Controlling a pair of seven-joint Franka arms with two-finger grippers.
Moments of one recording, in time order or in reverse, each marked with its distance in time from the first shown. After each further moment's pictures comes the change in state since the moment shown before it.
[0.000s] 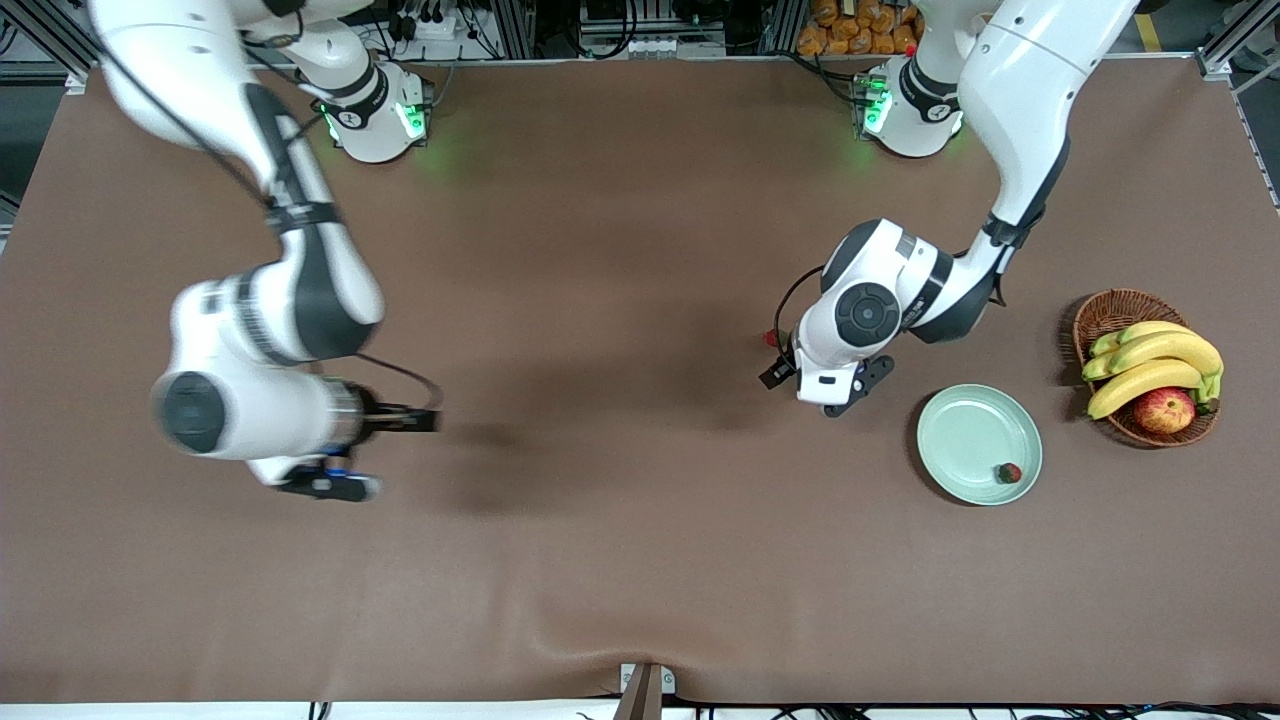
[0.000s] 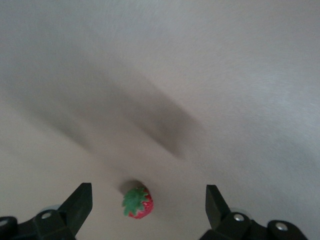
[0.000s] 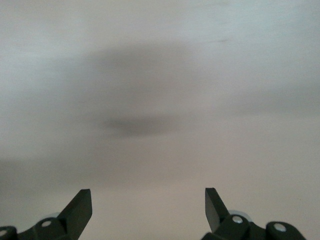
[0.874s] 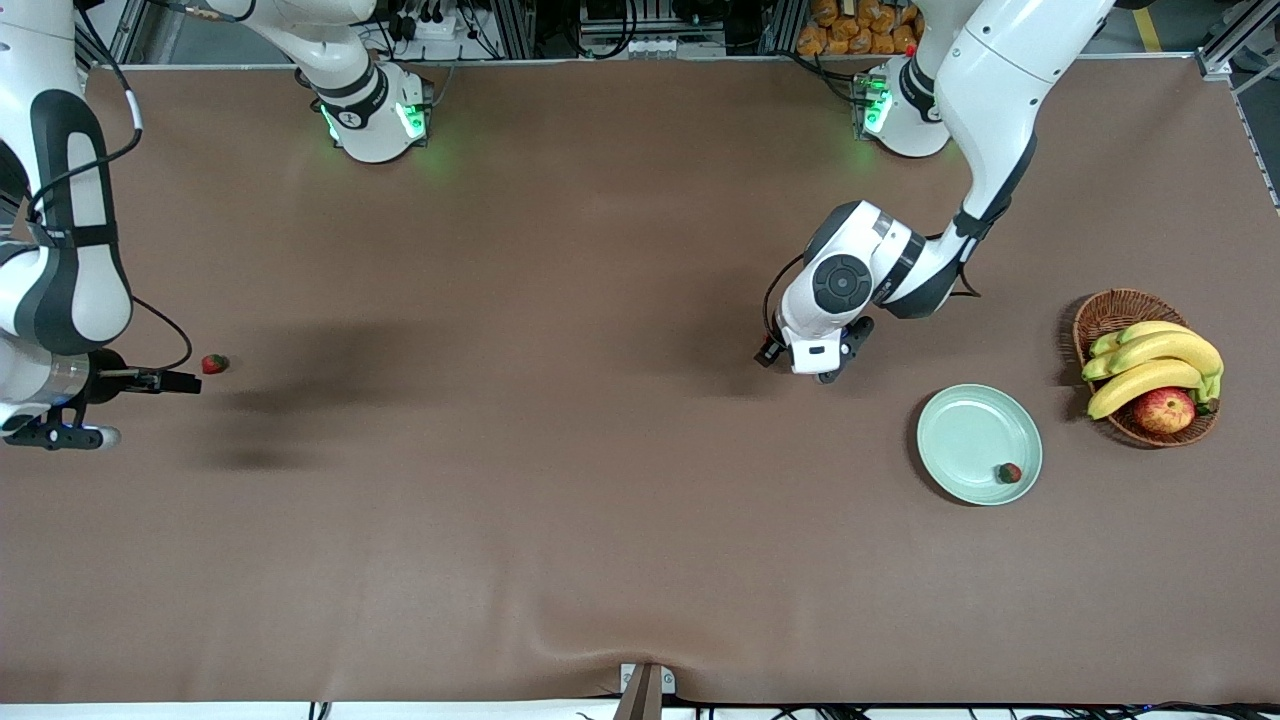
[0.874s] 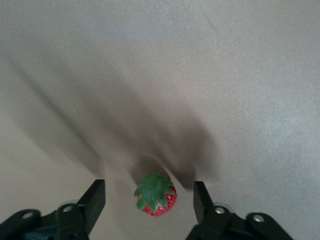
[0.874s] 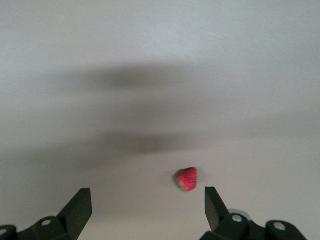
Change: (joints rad) left arm -0.034 -0.013 -0.001 -0.140 0.005 0.122 -0.189; right arm -0.275 -0.136 -0.218 -0.392 -0.110 0.312 -0.496
